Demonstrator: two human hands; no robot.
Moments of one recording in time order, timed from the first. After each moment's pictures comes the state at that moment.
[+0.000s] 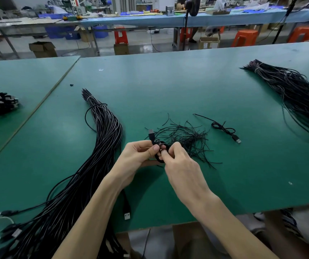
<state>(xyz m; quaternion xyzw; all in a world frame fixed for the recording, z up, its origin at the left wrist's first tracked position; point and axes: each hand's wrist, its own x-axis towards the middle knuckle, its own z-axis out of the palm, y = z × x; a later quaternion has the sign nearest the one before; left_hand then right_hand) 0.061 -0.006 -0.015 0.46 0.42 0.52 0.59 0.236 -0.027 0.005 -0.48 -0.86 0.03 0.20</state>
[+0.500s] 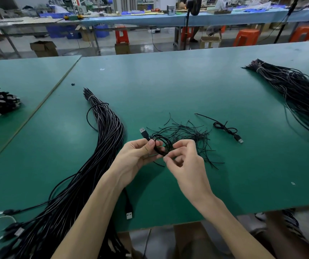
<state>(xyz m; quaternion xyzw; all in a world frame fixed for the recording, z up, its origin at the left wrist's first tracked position) 0.056 -0.006 -0.009 0.38 0.40 0.54 0.64 0.236 -0.020 -0.011 -0.47 -0.66 0.36 0.46</state>
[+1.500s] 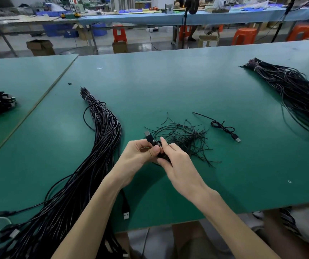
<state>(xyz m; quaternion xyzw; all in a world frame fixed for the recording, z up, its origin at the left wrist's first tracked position) 0.065 -0.007 -0.014 0.48 0.44 0.53 0.55 0.233 -0.013 0.003 -0.46 -0.78 0.30 0.29</state>
